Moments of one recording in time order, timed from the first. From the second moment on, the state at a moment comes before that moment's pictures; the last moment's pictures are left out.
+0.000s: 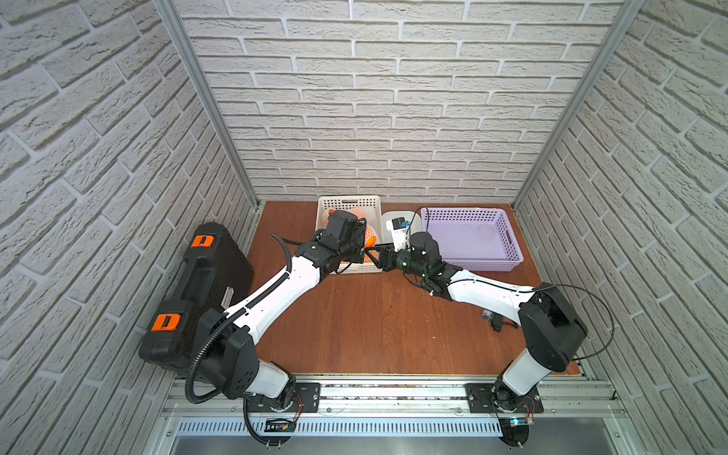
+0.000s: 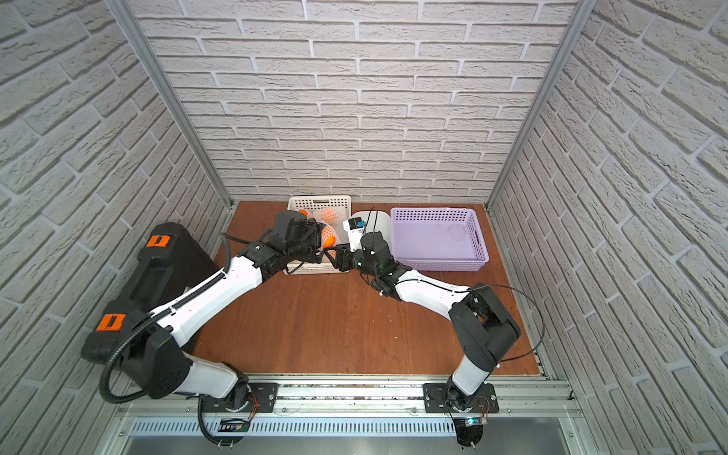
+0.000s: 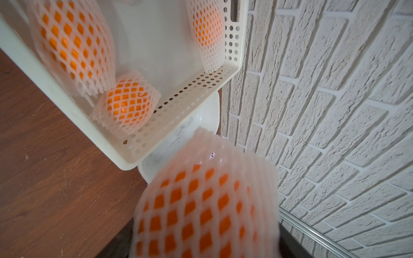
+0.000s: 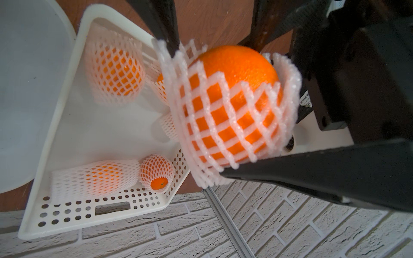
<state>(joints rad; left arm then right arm) -0.57 1.44 1.21 -0.38 -0.04 -1.84 0.64 1.66 1.04 0.32 -0.23 0.55</state>
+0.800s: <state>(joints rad) -0.58 1.39 1.15 -0.32 0.01 -1.79 0.62 1.63 0.99 0.36 -0.29 0.56</state>
